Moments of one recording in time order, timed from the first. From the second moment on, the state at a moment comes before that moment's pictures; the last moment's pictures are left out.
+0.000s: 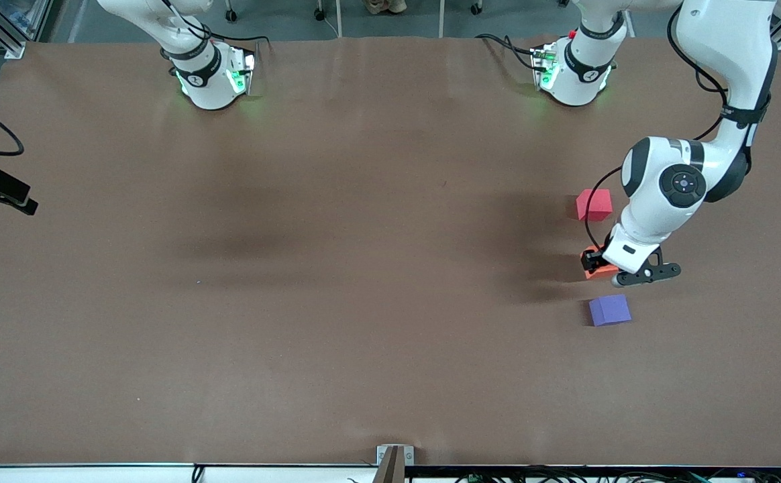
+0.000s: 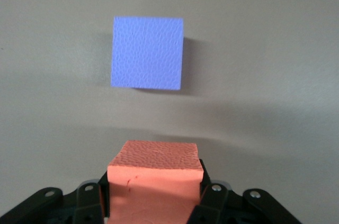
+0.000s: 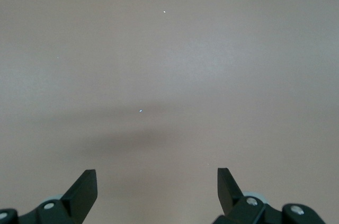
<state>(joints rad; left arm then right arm) -0.06 0.30 -0.04 -2.21 0.15 2.61 -0.36 0.02 0.08 -0.10 -1.46 0.00 1.59 0.01</state>
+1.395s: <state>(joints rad) -0.02 0.38 -0.04 -2.28 0.15 2.74 -0.28 0.03 -0.04 -0.11 -1.59 -0.02 1.62 -0.03</state>
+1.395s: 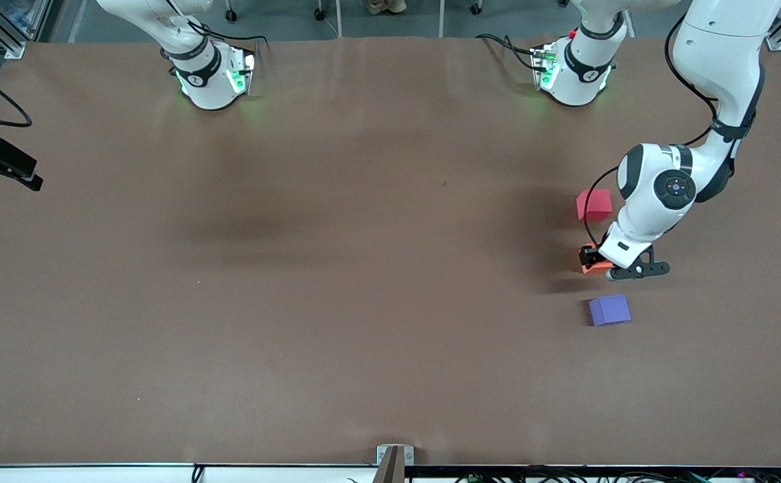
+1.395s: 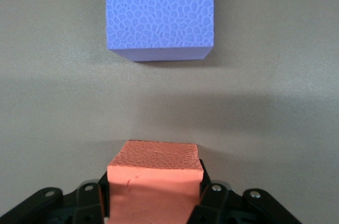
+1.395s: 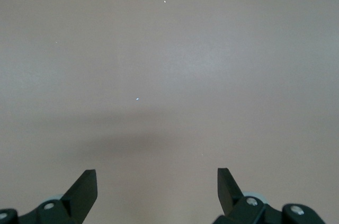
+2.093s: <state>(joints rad) -0.02 0.29 -0.05 -2.23 0.15 2.61 -0.26 0.03 -0.04 -0.11 -1.59 -0.02 1.57 -0.03</state>
